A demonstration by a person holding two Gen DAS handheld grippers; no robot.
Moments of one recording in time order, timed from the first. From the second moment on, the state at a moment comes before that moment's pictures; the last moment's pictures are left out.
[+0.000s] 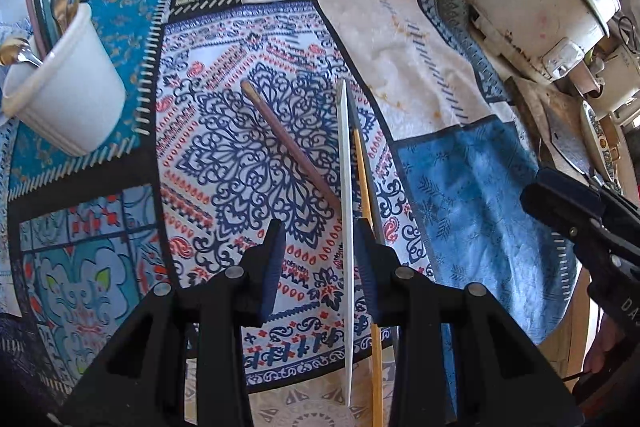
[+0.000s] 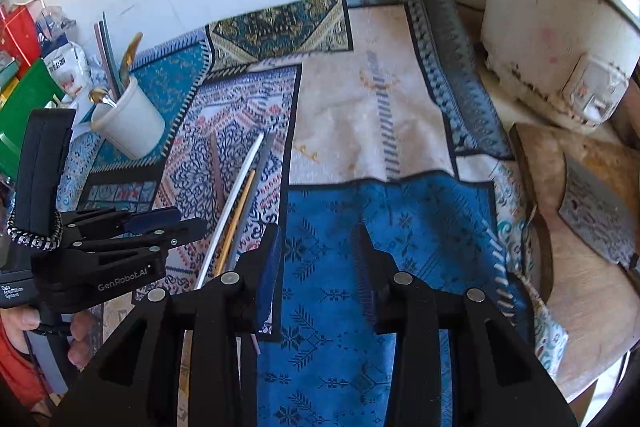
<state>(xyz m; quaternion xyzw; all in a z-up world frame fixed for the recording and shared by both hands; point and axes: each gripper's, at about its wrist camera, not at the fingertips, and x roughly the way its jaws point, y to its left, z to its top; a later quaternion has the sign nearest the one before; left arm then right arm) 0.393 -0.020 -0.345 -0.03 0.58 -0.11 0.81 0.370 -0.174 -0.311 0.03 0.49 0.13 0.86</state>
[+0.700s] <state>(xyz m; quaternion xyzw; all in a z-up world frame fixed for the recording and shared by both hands) 0.402 -0.034 -0.365 -0.07 0.59 -0.16 0.79 0.383 -0.156 -0.344 0.06 0.53 0.17 0.83</state>
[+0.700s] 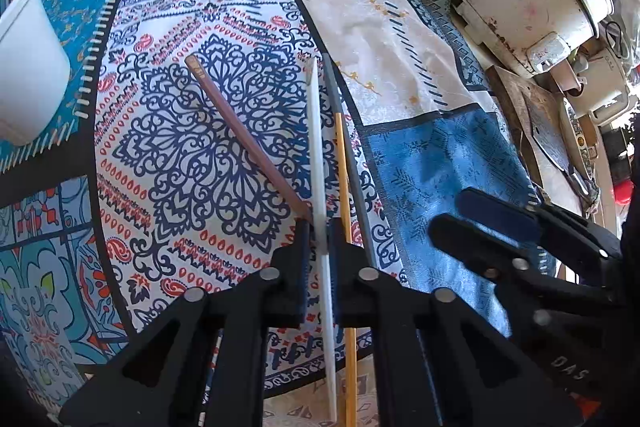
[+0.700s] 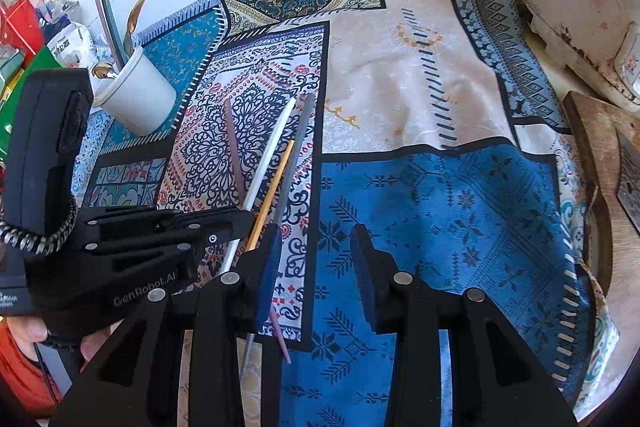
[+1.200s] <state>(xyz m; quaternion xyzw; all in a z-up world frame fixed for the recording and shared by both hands) 0.394 -0.017 -0.356 -0.01 0.58 -0.15 0.80 0.412 -0.128 -0.369 0.06 0.56 0.17 0.81</state>
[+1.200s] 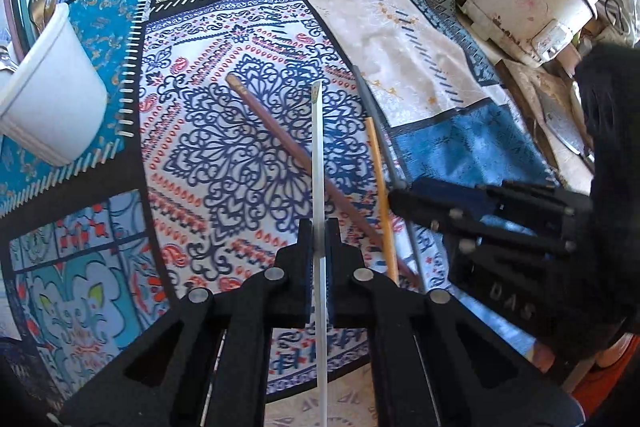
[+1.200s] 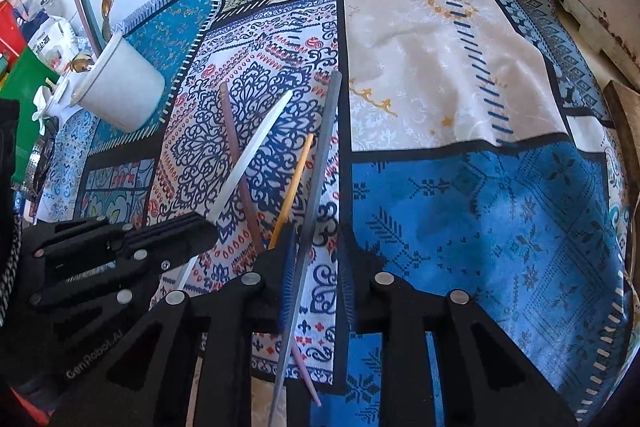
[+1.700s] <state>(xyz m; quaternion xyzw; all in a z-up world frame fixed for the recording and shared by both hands) 0.413 -0.028 -0.366 0.02 0.60 -0.15 0.78 0.412 -0.134 -0.367 0.07 0.54 0.16 0.82</state>
